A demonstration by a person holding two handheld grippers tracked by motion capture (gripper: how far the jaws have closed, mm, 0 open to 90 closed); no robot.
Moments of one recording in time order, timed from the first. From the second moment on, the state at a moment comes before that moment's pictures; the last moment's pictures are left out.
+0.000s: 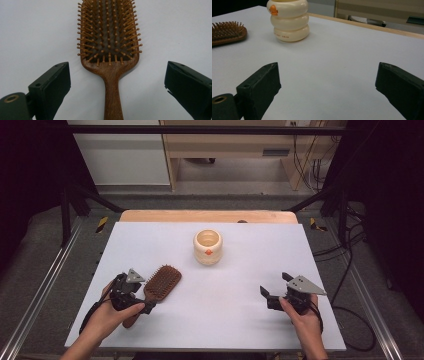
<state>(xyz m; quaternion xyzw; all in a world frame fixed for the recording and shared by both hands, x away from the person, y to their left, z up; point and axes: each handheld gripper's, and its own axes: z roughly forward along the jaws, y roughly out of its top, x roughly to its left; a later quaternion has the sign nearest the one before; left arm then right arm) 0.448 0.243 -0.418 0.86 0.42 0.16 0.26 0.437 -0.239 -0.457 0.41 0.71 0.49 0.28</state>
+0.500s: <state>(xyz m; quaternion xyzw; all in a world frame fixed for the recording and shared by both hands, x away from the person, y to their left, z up) 0.455 0.248 -0.423 0.86 0.43 0.13 0.23 0.438 -0.238 -0.457 0.41 0.71 0.50 0.28</state>
